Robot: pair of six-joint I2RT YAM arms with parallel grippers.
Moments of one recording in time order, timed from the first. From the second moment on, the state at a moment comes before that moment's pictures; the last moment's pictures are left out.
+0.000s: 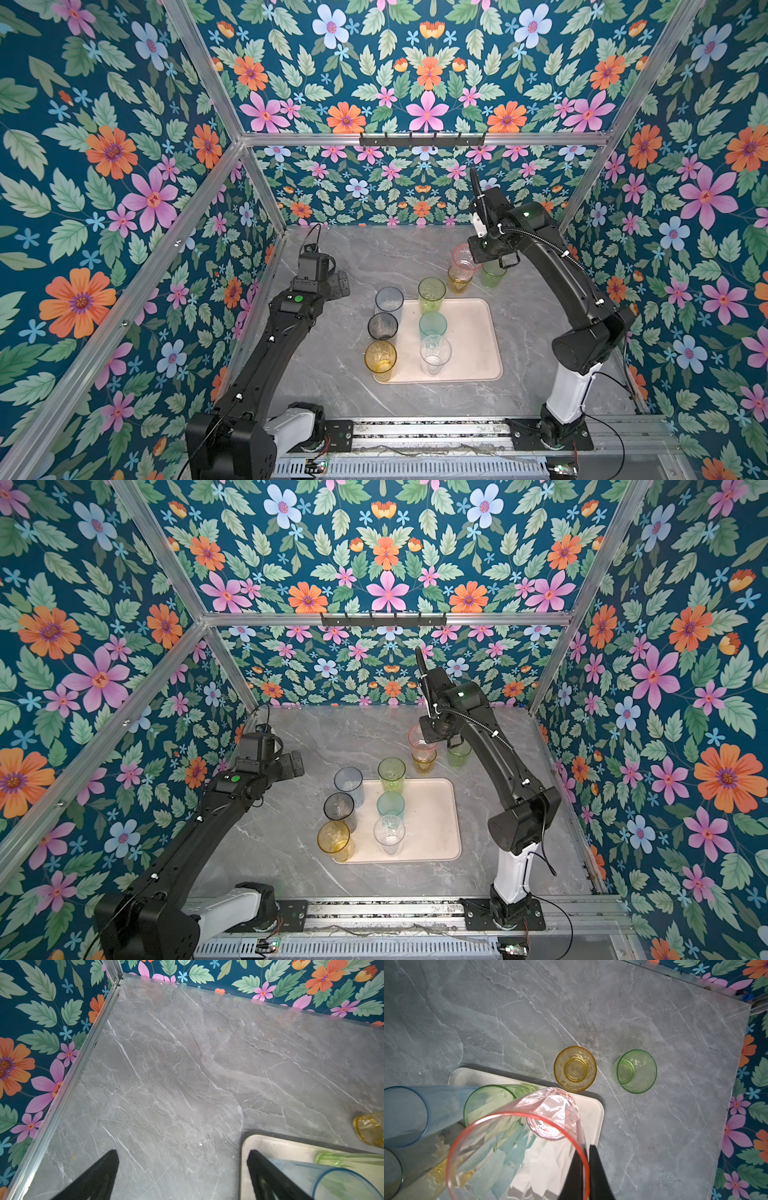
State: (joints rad) left arm -0.21 1.15 1.01 -0.60 -0.23 -0.29; right arm 0.46 1.83 2.12 -1.40 0.15 0.16
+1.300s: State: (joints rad) left arm -0.20 1.17 1.01 -0.60 -0.21 -0.29; right arm 0.47 1.52 1.32 -0.99 0.14 0.31
